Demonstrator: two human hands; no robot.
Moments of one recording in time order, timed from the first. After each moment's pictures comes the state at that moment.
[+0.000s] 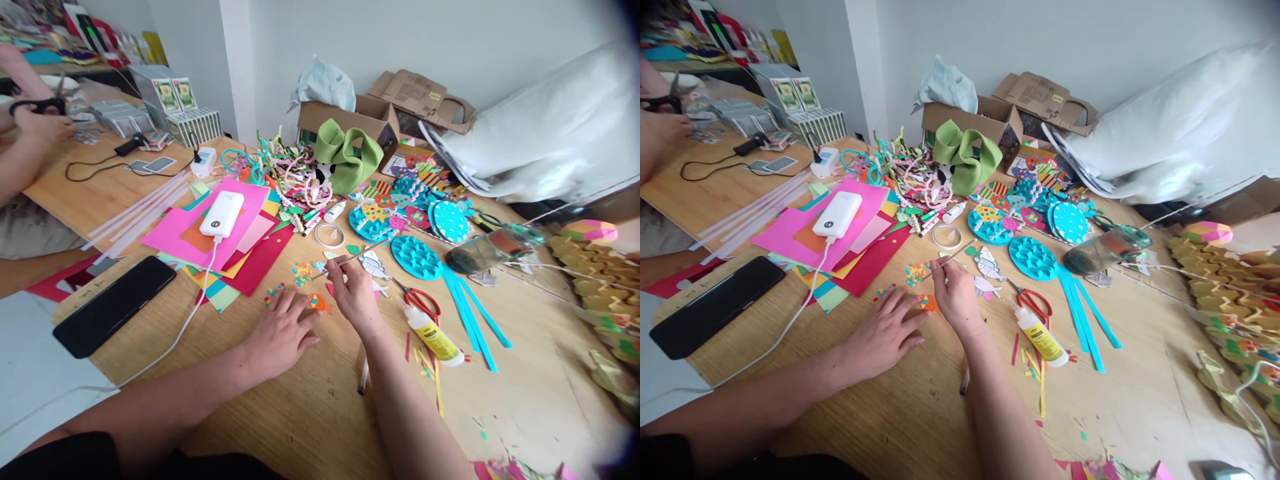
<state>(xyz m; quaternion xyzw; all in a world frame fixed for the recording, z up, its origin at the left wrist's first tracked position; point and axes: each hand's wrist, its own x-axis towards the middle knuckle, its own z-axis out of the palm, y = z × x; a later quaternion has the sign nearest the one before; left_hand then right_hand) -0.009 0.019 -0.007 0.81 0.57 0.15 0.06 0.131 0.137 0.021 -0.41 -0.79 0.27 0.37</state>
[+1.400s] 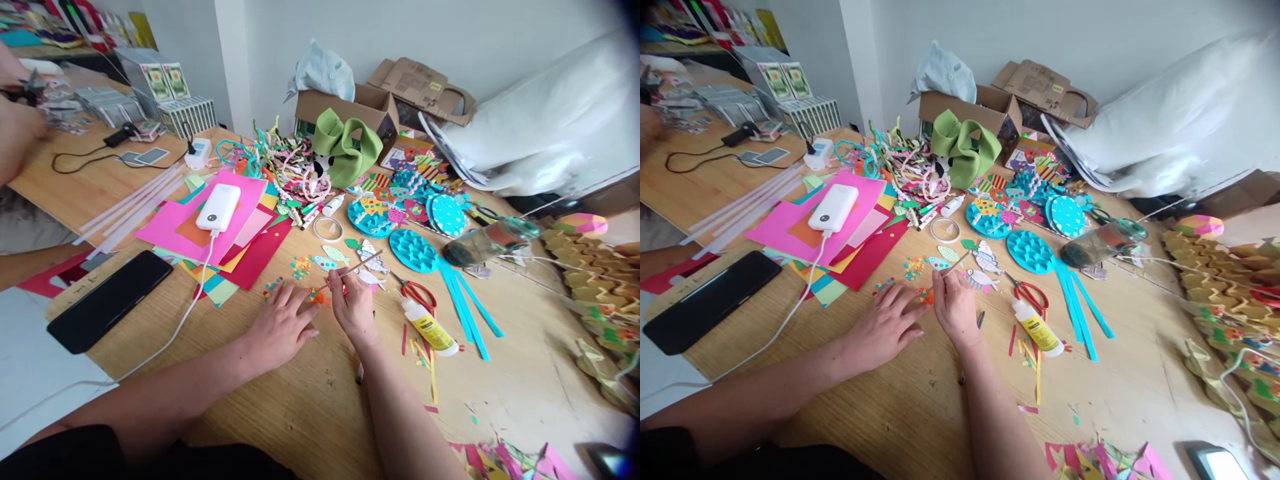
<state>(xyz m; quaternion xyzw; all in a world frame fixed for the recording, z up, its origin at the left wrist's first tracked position) -0.010 0.019 -0.010 0.81 0.57 0.15 0.06 0.143 0.114 -0.006 -0.42 -0.80 0.20 0.38</state>
